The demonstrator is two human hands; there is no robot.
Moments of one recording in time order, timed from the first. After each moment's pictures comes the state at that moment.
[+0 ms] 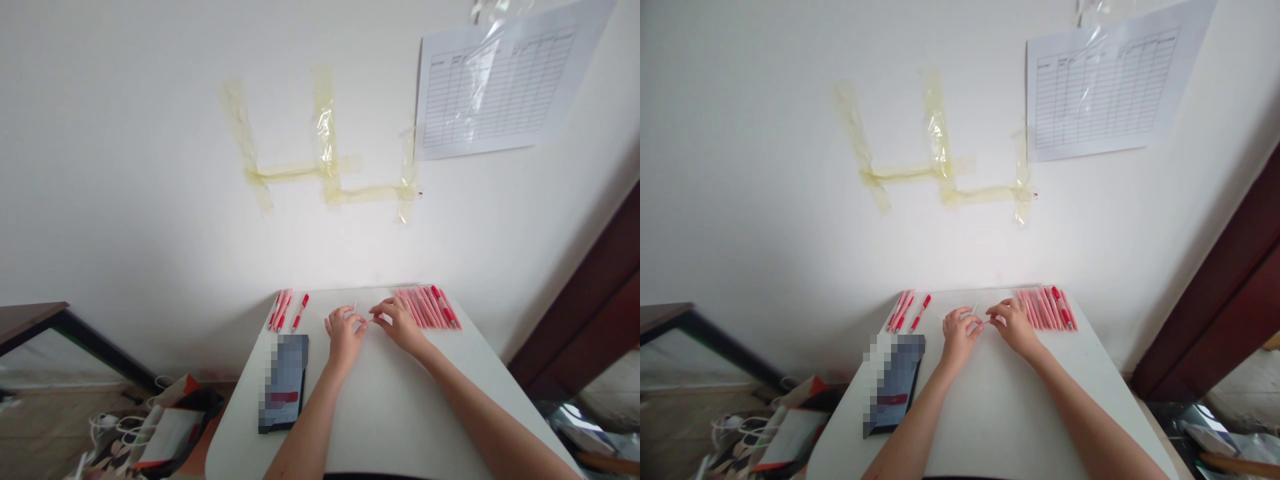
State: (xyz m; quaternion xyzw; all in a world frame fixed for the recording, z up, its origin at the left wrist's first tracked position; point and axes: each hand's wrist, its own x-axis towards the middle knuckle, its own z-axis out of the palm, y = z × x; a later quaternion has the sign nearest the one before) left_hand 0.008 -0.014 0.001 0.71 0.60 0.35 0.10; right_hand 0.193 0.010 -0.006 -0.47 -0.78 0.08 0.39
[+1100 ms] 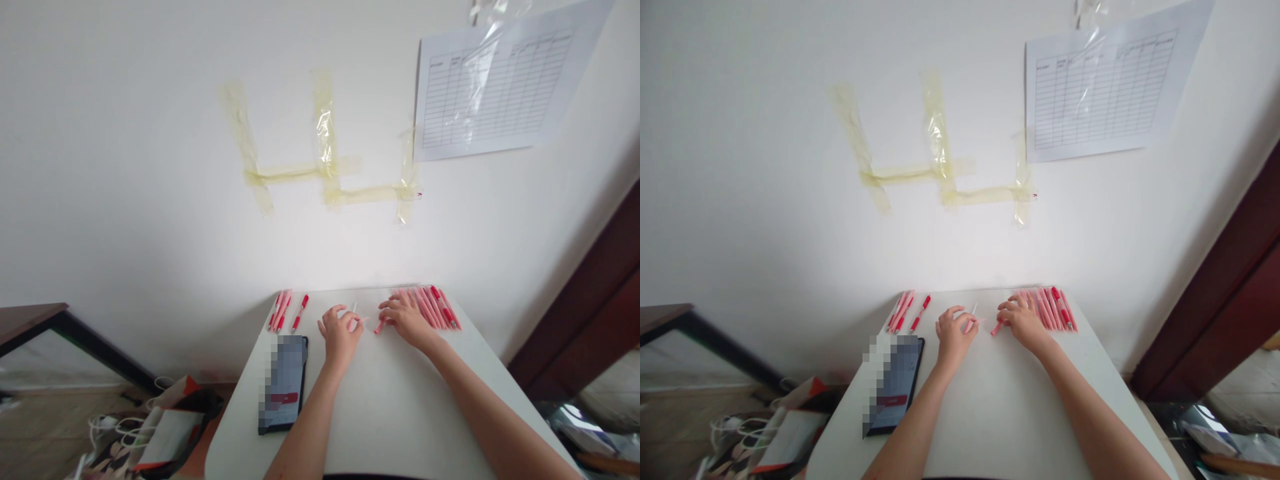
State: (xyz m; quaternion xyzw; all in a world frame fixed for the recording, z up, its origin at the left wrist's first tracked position) left_hand 0.007 -0.015 0.015 0.66 0.65 0.37 0.11; right_hand 0.224 0.020 -0.008 -0.47 -0.85 -0.01 0.24
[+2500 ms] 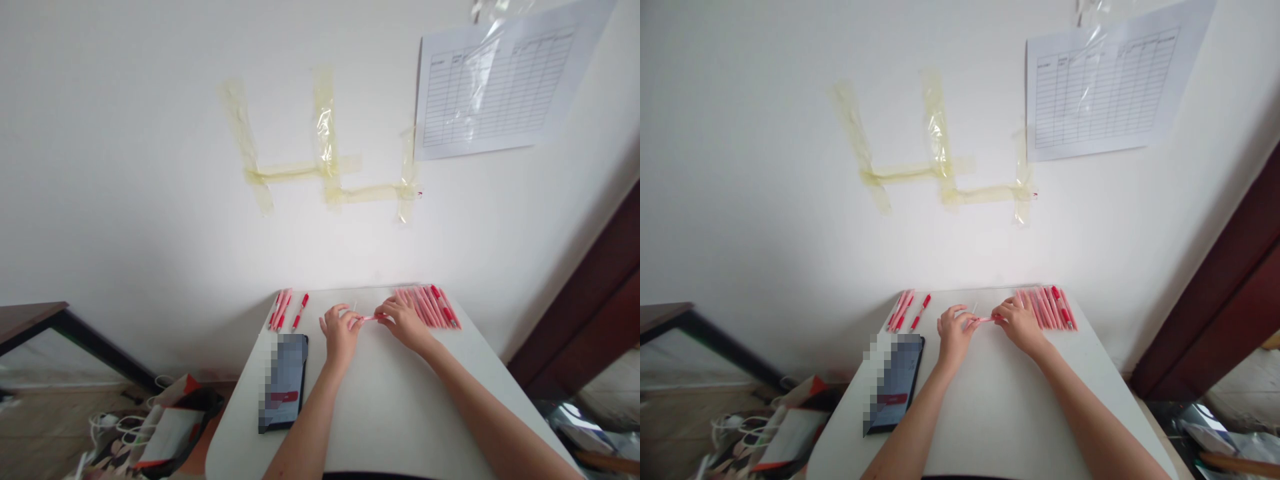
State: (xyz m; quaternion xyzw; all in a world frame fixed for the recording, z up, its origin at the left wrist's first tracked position) left_hand 0.006 -0.014 0.013 0.67 0.63 0.38 0.12; right_hand 0.206 0.008 0.003 -0.48 -0.83 0.00 0.30
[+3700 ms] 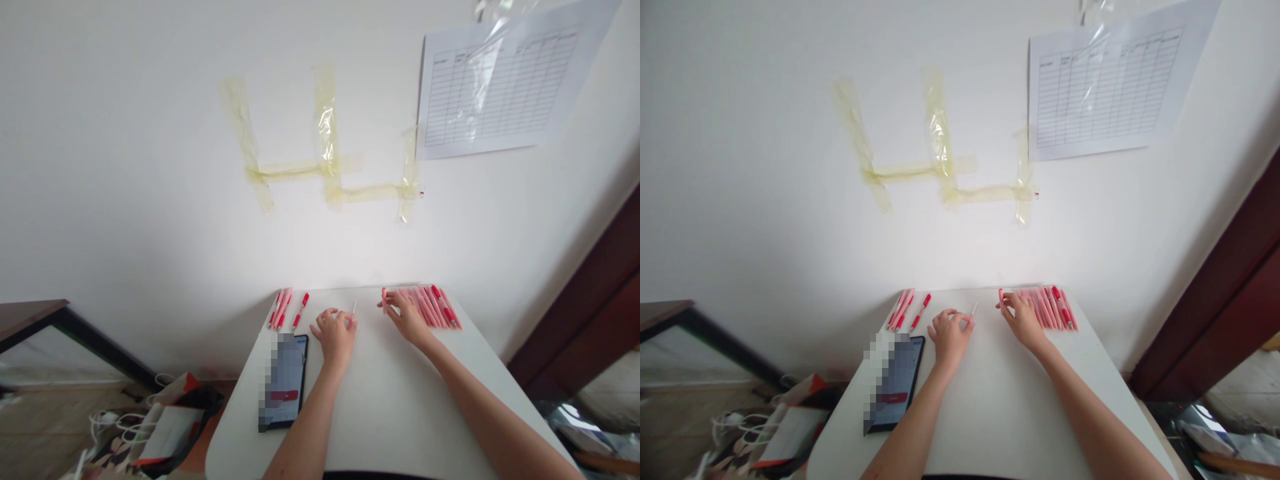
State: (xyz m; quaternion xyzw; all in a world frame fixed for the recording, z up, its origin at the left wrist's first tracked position) left_hand 0.003 -0.013 0.004 0.63 0.71 0.30 0.04; right_hand 0.213 0.027 -0.014 -0.50 -0.74 0.12 0.43
